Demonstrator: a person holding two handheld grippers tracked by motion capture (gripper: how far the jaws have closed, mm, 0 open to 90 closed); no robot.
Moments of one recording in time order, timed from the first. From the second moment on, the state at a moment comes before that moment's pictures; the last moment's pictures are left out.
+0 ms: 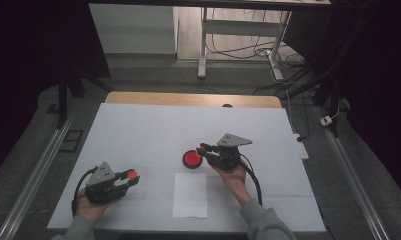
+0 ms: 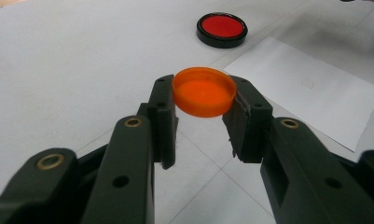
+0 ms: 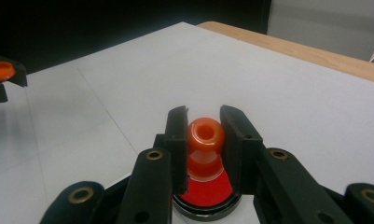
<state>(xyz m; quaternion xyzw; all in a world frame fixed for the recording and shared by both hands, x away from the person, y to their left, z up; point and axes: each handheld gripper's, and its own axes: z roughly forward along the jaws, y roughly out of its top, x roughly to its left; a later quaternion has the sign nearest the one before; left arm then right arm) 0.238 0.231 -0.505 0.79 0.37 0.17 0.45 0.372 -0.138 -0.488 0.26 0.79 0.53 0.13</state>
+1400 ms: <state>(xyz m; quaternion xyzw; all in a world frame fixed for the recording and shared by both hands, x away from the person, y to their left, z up) 0.238 0.231 -0.505 0.79 0.37 0.17 0.45 0.397 -0.107 -0.510 0.26 0.83 0.48 0.13</state>
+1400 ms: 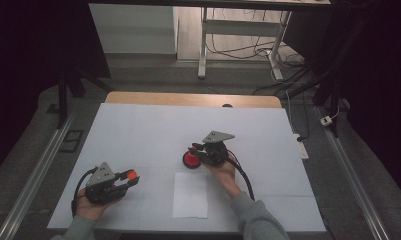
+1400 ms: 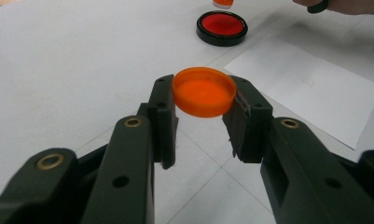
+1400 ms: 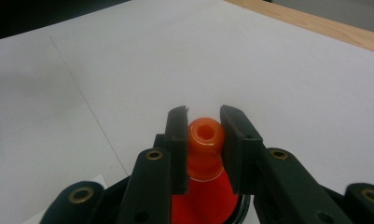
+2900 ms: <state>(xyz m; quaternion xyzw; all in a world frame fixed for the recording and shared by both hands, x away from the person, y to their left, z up) 0.237 0.231 -0.506 0.79 0.37 0.17 0.45 0.395 -0.100 -0.525 0.25 0.85 0.44 0.14</state>
